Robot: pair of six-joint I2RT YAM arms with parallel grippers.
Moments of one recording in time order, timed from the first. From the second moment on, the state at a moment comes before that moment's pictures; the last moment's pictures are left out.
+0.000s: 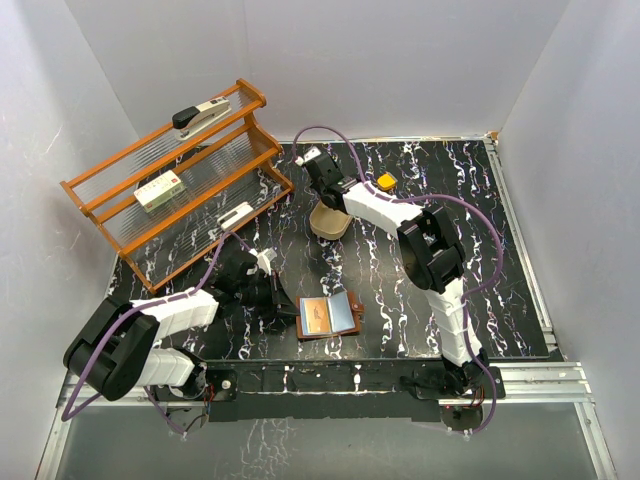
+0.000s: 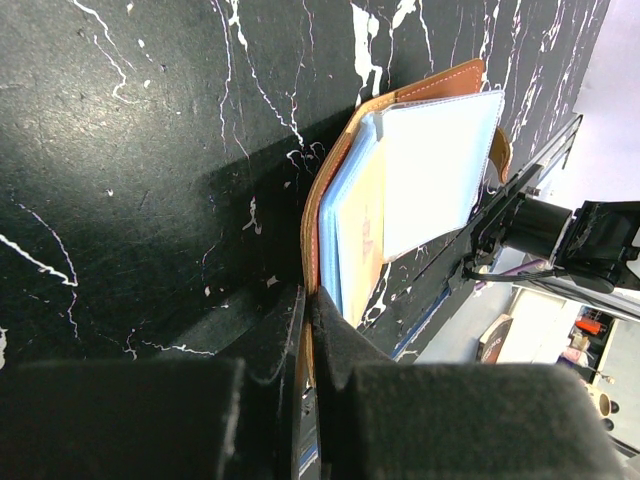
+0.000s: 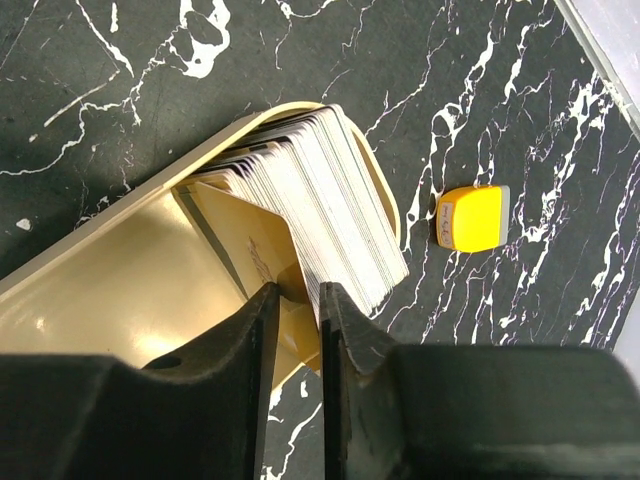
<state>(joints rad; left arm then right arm) -0.56 1.30 0.38 0.10 0.54 -0.81 0.61 2.21 1.80 -0.42 0.48 -0.27</state>
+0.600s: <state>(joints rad) -0.56 1.31 0.40 0.04 0.51 -0.77 0.60 2.08 1.77 -0.48 0.39 -0.23</state>
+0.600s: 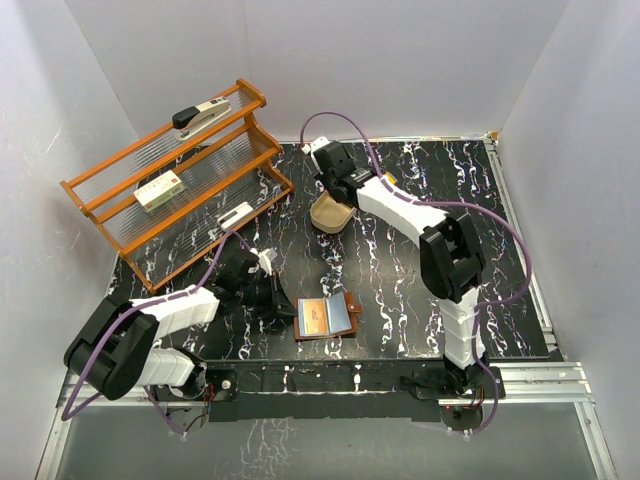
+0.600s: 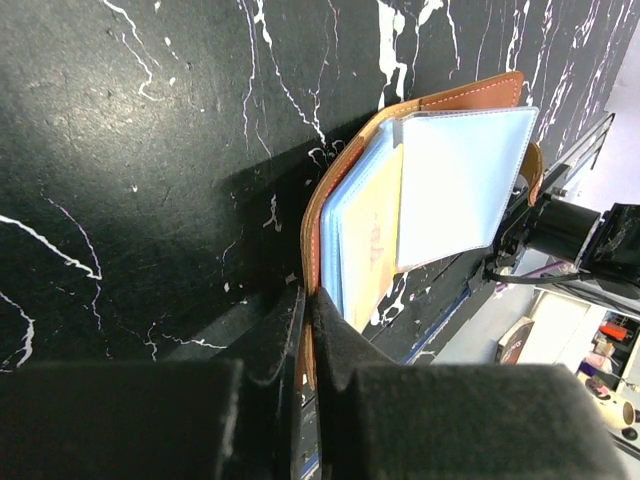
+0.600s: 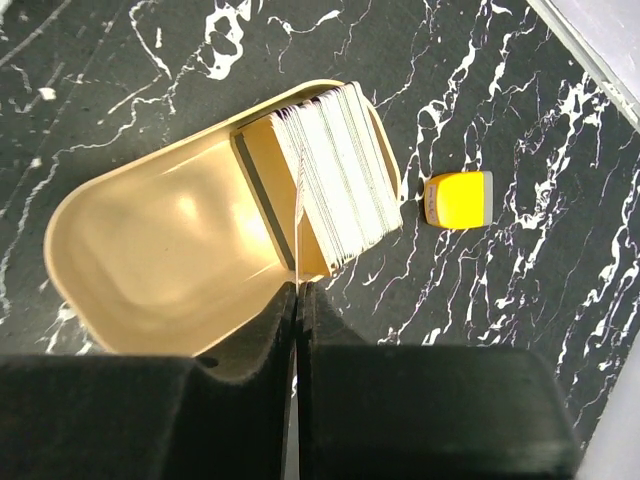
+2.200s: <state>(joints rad) -0.56 0.95 0.41 0.34 0.61 -1.20 0.62 1.06 0.72 0.05 -0.65 0.82</state>
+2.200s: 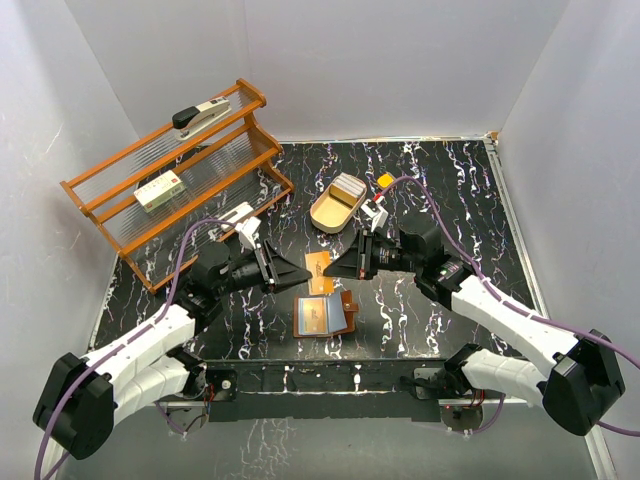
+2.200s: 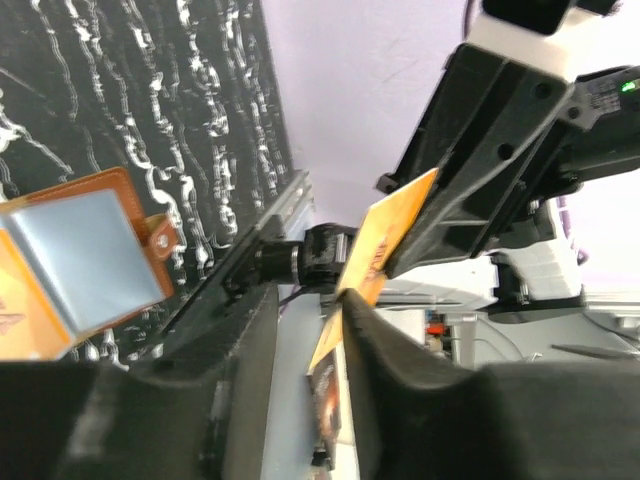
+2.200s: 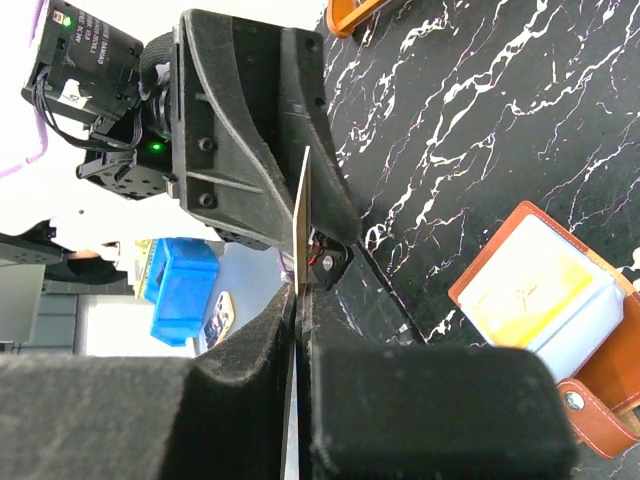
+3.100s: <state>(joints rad) -0.56 0.92 0.35 0.46 0.62 -1.27 0.62 1.07 0.66 0.11 -0.66 0.89</state>
